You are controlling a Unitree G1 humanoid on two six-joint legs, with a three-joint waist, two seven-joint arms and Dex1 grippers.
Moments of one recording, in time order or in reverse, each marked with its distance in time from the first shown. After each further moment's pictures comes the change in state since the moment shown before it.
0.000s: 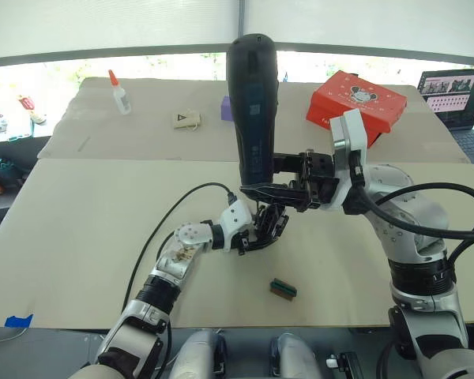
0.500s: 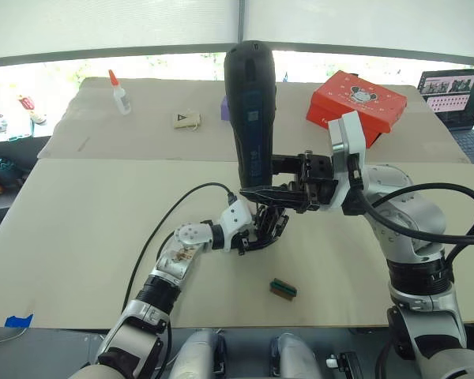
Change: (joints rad) left arm 0.000 -0.001 0.000 0.000 0.000 0.000 0.001; right arm 0.000 0.008 0.003 0.008 -0.024 -0.018 0.026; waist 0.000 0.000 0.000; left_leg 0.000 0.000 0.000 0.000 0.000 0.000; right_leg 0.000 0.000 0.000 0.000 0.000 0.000
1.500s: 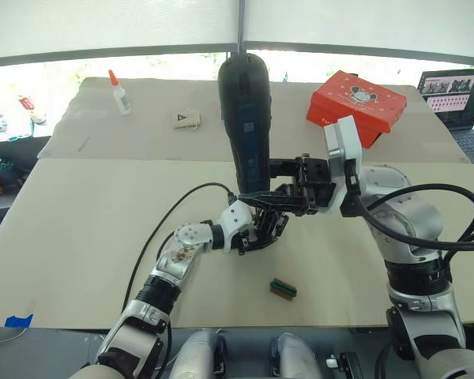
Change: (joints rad) left arm 0.001 -0.001 0.000 0.000 0.000 0.000 0.003; right arm 0.001 0.004 0.017 0.005 -0.023 -0.022 0.032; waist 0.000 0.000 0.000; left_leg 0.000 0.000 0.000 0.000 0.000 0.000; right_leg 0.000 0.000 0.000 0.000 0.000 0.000
